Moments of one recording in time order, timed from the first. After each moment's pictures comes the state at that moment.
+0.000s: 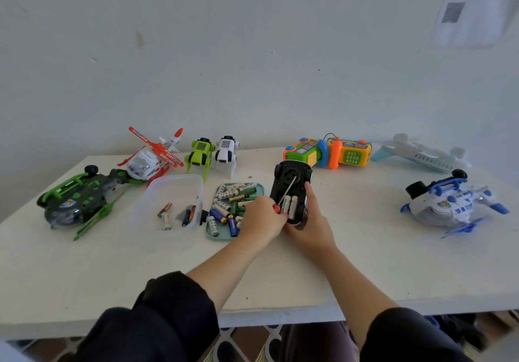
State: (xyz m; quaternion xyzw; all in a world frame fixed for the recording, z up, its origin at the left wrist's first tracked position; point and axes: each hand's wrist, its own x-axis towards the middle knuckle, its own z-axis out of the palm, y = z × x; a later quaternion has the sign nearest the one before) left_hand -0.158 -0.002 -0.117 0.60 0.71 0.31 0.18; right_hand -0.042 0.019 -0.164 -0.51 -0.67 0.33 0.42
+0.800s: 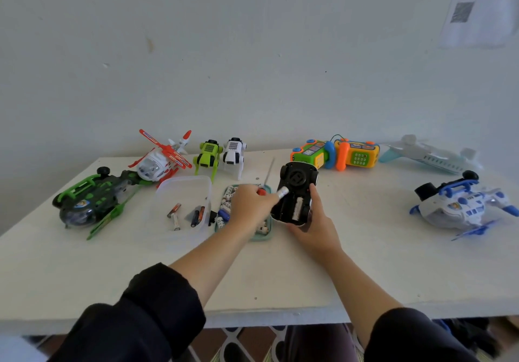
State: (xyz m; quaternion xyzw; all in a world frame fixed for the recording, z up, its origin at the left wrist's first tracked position) left_hand -0.189 0.003 -0.103 0.50 0.70 0.45 0.23; right_hand -0.047 0.018 -0.163 -0.52 -0.69 0.32 0.40
